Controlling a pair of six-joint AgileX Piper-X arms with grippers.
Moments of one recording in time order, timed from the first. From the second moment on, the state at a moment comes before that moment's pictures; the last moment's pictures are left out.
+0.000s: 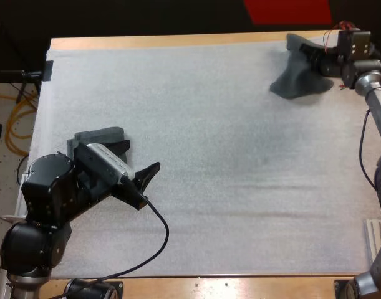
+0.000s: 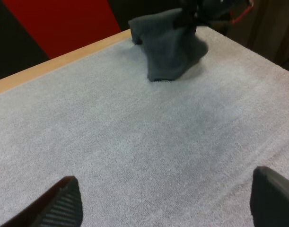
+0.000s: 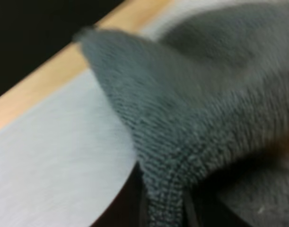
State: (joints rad) left arm -0.19 0.68 -0.89 0.78 0.50 -1.63; right arm 0.02 2.05 -1.63 0.44 -0.22 -1.39
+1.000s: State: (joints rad) left arm -0.19 0.69 -0.89 0.80 0.55 -1.67; right arm 0.18 1.51 -1.49 1.13 -0.31 -1.71
